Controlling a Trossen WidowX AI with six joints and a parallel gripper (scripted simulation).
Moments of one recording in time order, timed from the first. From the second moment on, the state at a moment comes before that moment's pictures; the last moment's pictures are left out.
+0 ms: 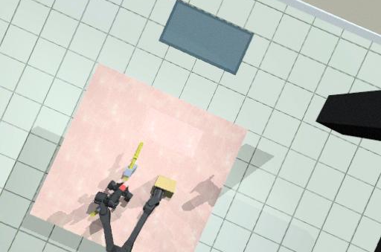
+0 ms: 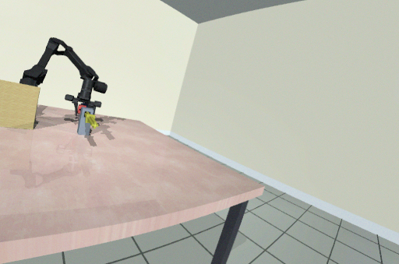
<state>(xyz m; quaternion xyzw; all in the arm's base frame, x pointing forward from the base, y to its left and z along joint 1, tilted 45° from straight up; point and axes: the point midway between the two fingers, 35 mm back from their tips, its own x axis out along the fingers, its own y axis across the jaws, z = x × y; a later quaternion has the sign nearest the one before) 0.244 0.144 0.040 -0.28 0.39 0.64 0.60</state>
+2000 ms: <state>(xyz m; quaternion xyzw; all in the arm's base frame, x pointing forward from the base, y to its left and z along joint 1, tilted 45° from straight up) 0.245 0.144 0.040 -0.28 0.39 0.64 0.60</state>
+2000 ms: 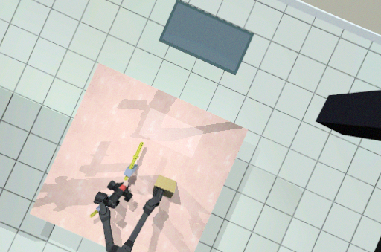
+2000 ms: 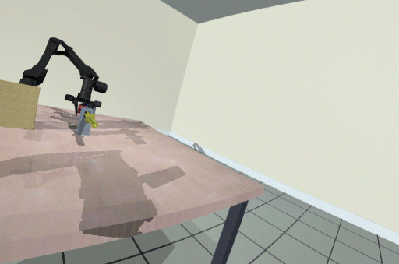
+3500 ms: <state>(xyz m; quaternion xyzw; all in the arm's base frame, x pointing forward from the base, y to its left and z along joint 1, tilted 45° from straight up) 0.245 0.137 0.046 -0.22 0.33 0.67 0.63</state>
